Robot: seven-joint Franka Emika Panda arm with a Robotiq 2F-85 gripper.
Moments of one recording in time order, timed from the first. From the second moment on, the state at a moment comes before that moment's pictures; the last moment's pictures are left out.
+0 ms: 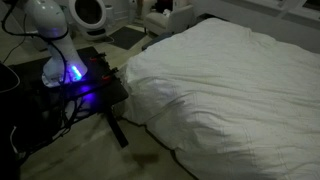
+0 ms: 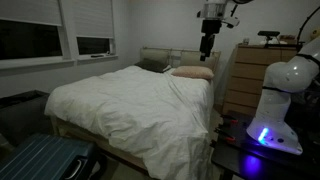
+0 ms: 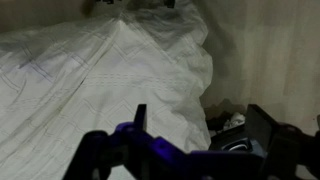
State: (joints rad) arm 0.12 -0.67 0.30 -2.37 0.06 1.76 0.30
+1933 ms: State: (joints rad) arm 0.12 -0.26 0.37 -2.72 -0.19 2.33 0.52
